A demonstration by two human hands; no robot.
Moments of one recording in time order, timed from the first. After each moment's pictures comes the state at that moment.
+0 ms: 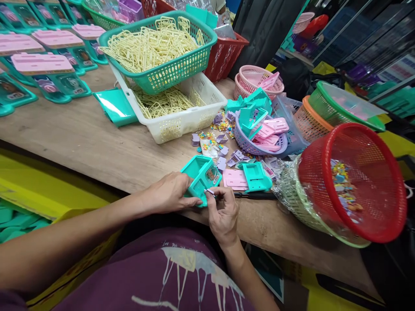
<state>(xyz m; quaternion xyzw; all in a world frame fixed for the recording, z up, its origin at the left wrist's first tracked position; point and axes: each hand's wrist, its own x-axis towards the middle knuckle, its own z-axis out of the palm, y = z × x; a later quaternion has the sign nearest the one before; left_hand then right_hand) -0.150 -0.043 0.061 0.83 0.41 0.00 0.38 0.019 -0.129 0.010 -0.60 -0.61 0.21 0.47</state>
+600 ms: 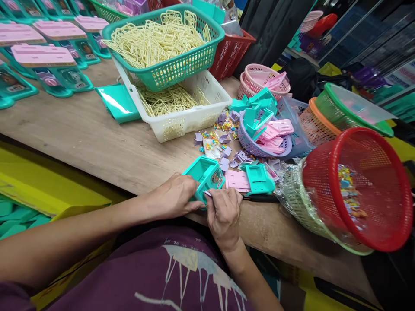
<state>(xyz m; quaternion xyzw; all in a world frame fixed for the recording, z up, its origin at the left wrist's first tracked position) -0.146 -0.048 0.055 0.88 0.38 -0.01 0.28 0.020 -0.123 0.021 -0.58 -0.75 0.00 0.31</state>
